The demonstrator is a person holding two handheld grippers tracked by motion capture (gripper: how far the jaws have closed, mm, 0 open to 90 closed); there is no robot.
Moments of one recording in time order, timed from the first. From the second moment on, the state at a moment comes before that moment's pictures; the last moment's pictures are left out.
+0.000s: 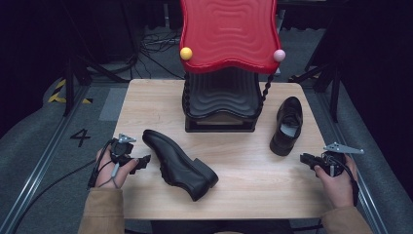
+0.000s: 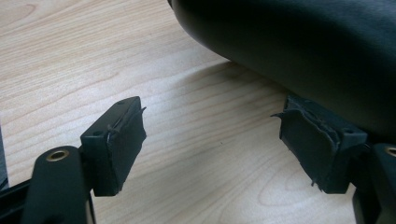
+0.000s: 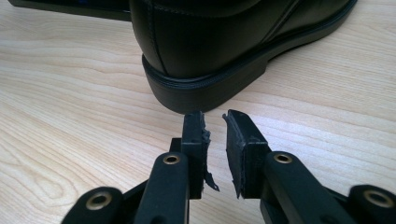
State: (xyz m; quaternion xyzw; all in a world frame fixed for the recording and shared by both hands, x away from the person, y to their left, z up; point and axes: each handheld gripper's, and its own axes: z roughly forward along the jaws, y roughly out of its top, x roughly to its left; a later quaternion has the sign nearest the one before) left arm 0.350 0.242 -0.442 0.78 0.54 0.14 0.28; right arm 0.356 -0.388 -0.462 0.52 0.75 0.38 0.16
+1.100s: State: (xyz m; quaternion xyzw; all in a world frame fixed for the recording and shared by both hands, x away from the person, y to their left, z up) left arm 0.354 0.243 -0.440 0.79 0.54 0.12 0.27; right arm 0.357 -0.232 -0.400 0.34 0.84 0.43 0.06
